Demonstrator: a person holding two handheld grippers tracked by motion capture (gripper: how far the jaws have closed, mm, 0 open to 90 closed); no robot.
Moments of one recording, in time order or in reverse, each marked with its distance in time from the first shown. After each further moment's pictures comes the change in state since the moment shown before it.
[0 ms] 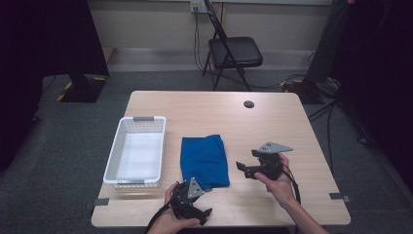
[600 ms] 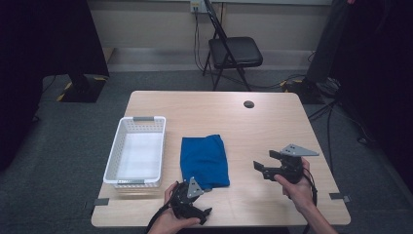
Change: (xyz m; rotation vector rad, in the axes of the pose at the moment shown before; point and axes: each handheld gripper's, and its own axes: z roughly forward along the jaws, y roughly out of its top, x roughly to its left) left arm 0.002 0.000 0.000 0.001 -0.005 0.007; right arm -0.028 -0.015 -0.045 -0.073 -0.026 0.068
